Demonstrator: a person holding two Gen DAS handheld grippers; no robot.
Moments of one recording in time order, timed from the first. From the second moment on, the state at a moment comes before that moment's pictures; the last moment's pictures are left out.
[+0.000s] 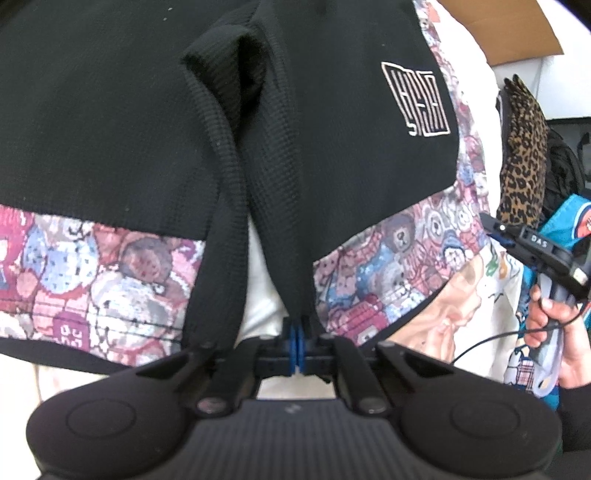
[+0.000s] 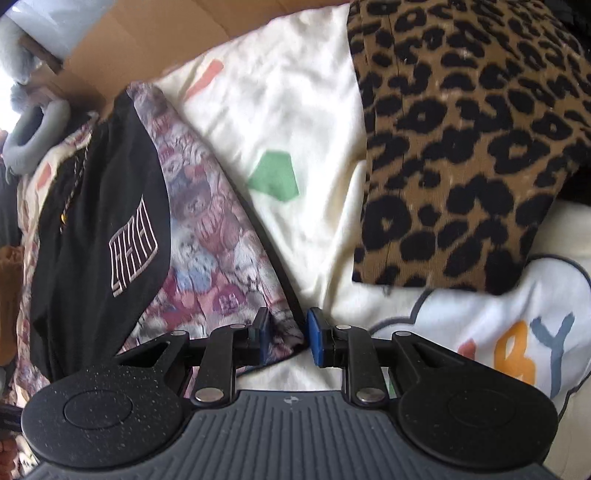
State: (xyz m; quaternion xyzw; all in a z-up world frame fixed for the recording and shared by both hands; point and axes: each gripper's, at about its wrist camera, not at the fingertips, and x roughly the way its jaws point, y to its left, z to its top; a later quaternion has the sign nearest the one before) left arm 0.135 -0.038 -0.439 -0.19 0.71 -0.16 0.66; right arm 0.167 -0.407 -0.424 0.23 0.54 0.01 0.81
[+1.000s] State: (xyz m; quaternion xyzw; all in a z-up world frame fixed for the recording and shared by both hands) left arm 0.146 -0.051 -0.418 -0.25 0.68 -0.26 0.64; right arm 0.186 -0.405 -0.329 0.07 0.50 -0.04 0.86
